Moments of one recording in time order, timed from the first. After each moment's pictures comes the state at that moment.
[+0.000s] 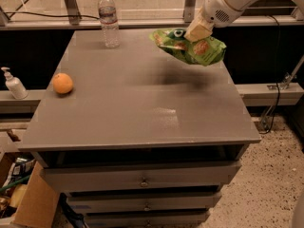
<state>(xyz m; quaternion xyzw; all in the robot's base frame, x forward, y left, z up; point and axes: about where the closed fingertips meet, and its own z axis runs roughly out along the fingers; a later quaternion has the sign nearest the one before) 0.685 -0.123 0.955 -0.59 0.74 0.03 0.33</state>
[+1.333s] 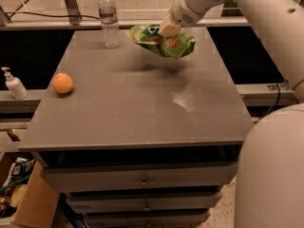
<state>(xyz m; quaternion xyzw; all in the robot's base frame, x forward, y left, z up) 0.755 -0.058 0.934 -0.63 0.69 0.01 0.37</state>
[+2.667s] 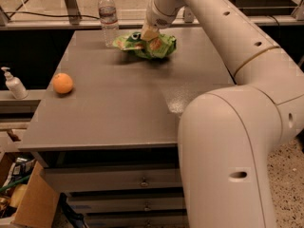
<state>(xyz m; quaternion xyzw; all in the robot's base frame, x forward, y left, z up) 0.805 0.005 0.895 -0.69 0.65 -0.02 0.32</state>
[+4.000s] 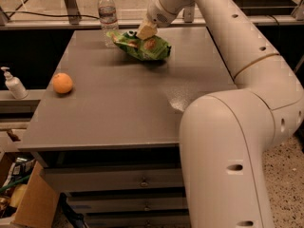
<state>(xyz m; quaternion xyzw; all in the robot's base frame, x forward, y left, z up) 0.796 0.019 0.907 -0.64 0.68 0.08 0.35</state>
